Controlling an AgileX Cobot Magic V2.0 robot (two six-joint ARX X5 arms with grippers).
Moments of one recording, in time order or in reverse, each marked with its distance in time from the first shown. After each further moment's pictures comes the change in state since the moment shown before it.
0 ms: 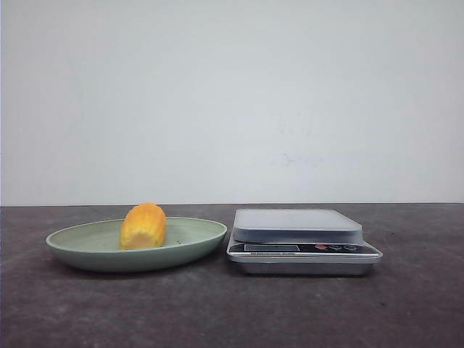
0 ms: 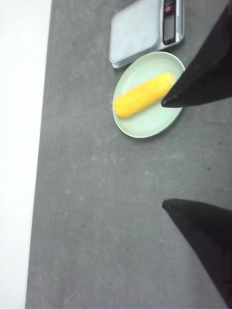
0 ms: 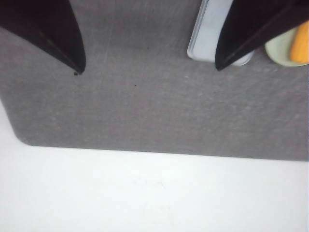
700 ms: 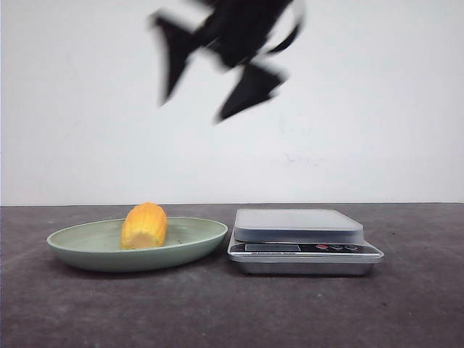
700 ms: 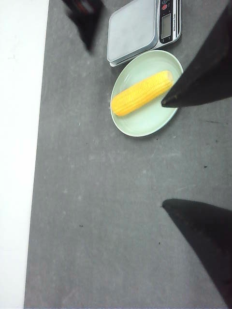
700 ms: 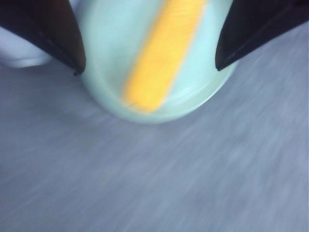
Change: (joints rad) left arm 0.000 0.000 0.000 -0.026 0.003 0.000; right arm 0.582 0.798 0.000 0.533 0.017 0.206
